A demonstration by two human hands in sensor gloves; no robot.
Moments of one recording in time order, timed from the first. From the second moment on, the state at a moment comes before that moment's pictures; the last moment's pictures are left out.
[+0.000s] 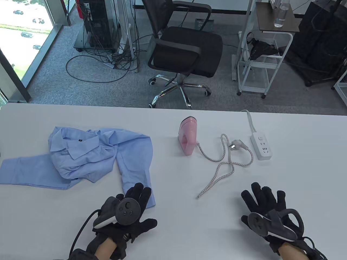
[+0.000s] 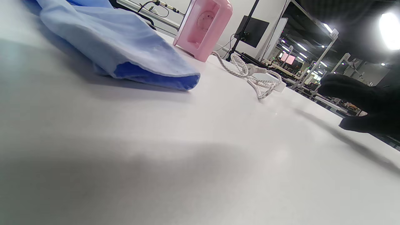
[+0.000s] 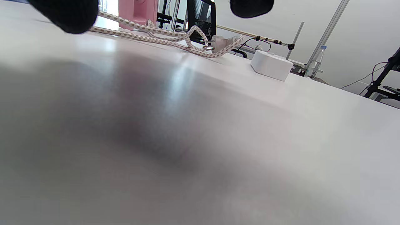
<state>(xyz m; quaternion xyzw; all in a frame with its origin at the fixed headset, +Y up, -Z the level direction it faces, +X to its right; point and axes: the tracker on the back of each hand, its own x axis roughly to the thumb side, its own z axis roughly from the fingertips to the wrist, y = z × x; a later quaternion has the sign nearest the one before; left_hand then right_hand) -0.160 -0.734 -0.233 -0.15 -0.24 0.18 0.94 0.279 -0.746 -0.235 -0.17 -0.05 -0.97 0.14</state>
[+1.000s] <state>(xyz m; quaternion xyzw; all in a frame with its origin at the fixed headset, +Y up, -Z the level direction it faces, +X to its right) -0.174 -0.740 -0.239 -0.17 -0.23 0.20 0.94 0.277 -0.705 -0.439 0.12 -0.01 -0.99 -0.05</state>
